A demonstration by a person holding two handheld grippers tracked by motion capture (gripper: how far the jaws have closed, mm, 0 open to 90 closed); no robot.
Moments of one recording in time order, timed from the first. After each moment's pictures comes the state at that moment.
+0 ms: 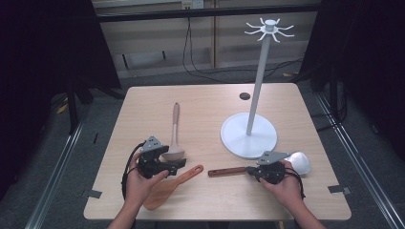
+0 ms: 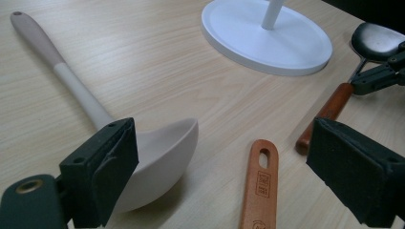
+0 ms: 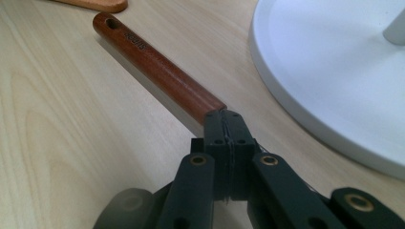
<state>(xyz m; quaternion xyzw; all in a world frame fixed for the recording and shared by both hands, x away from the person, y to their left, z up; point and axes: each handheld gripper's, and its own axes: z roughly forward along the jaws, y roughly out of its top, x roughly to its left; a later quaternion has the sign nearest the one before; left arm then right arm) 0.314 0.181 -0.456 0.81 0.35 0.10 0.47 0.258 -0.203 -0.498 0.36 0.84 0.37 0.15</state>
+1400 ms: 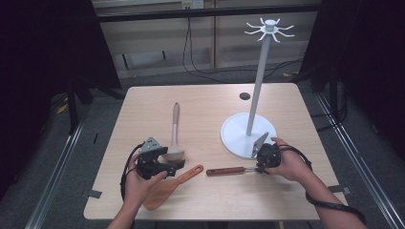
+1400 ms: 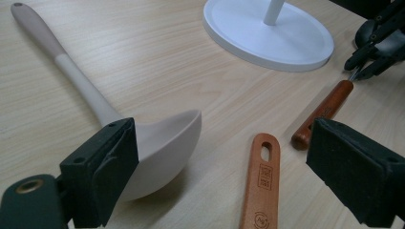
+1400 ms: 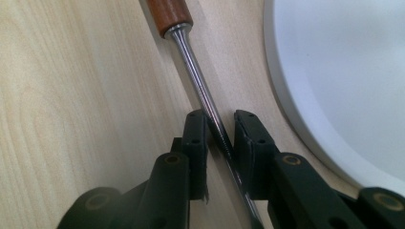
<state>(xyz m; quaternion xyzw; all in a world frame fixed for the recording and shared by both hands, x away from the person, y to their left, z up) 0.314 0.184 -0.459 0.81 0.36 0.10 0.46 0.313 -0.207 -0.470 0.21 0.97 0.14 0.05</state>
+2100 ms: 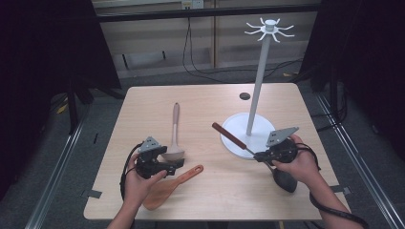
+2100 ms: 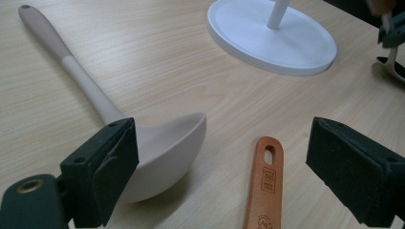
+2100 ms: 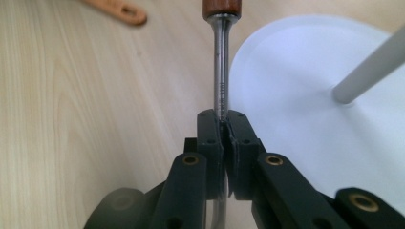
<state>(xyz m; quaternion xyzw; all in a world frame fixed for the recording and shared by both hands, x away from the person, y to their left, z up) 0.315 0.185 -0.459 0.80 0.36 0.10 0.46 0.296 -0.238 -0.440 0.26 0.89 0.36 0.11</state>
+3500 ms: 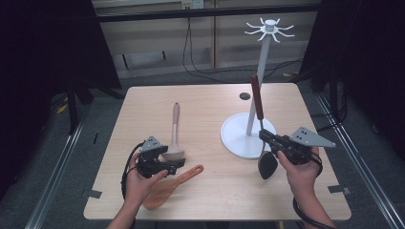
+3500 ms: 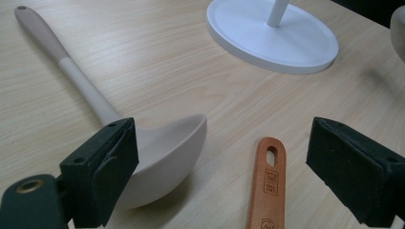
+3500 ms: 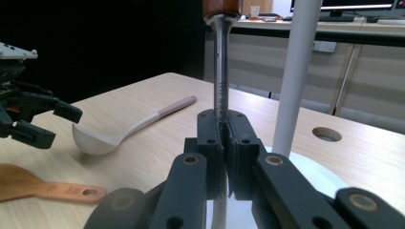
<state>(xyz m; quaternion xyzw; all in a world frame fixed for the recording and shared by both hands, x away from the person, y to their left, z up) 0.318 0.183 -0.460 0.81 0.35 0.10 0.46 0.261 -0.239 -0.414 0.38 0.67 0.57 0.28</state>
